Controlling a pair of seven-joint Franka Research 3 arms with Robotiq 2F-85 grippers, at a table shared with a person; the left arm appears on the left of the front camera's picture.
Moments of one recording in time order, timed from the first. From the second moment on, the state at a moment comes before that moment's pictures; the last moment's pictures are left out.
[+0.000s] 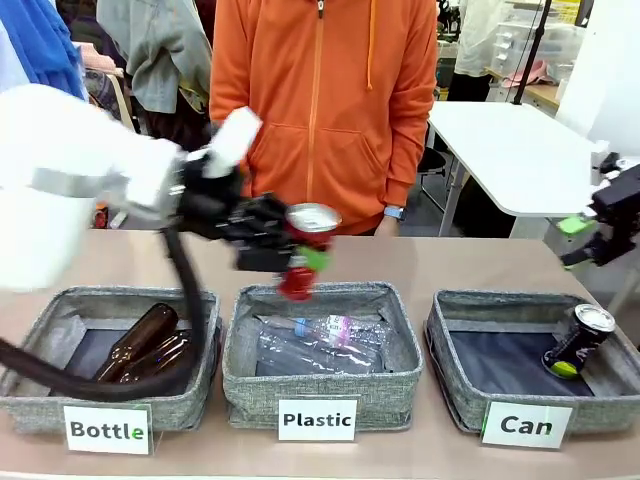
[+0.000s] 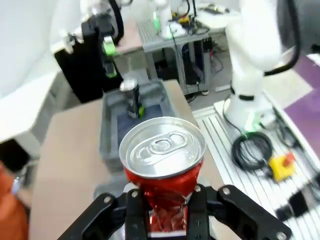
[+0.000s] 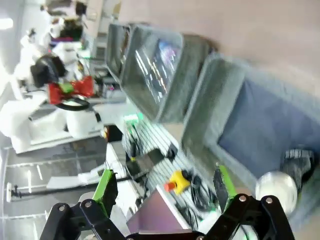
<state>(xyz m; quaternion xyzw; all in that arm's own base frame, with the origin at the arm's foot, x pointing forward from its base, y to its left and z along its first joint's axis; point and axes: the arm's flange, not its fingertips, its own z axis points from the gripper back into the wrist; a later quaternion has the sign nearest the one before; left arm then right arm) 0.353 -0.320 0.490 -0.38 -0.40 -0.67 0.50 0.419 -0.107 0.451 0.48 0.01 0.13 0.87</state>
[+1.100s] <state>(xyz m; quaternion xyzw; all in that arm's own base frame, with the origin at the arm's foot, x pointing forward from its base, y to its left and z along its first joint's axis) 0.404 -0.664 0.427 -0.35 -0.24 -0.75 0.51 0.310 -0.243 0.436 0.53 -0.08 0.04 0.84</state>
